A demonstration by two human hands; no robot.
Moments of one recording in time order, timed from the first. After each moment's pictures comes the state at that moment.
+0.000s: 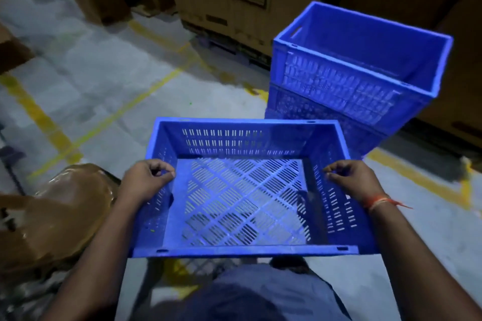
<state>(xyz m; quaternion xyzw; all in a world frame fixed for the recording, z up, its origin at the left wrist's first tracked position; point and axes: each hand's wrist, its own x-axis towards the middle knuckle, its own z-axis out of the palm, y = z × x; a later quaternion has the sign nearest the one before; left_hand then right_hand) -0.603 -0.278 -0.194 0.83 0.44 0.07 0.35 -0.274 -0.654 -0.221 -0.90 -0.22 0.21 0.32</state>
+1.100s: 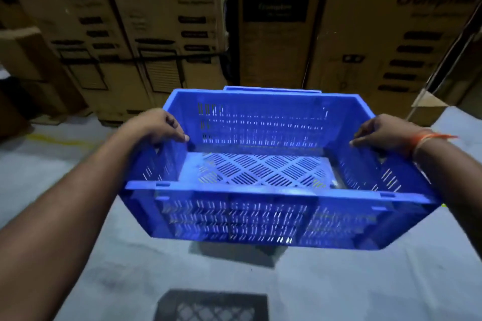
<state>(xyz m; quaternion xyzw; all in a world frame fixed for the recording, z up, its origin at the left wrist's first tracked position) -0.350 -0.220 0.031 0.94 0.15 -0.04 0.32 -0.245 -0.716 0.025 -0.97 -0.09 0.09 0.20</state>
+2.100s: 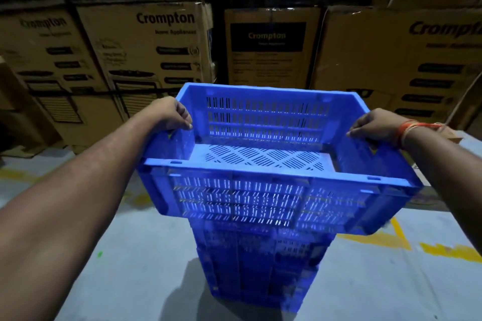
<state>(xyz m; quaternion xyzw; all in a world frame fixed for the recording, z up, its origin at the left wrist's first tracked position) -0.005 -0.198 0.063 0.94 0.12 0.03 0.32 0.066 -0.693 0.055 -0.96 -0.03 0.04 0.27</state>
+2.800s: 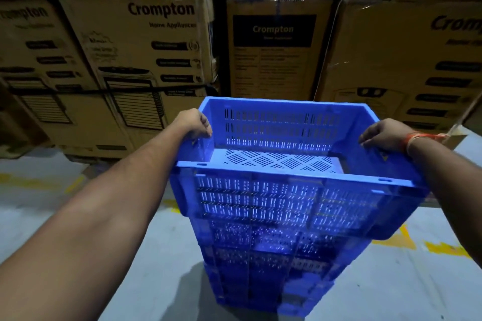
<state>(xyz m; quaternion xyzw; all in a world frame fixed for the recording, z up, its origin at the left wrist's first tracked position) 0.094 -0.182 0.022 0.96 0.13 -0.01 0.26 0.143 -0.663 0.026 -0.98 -0.01 0.06 0.19</state>
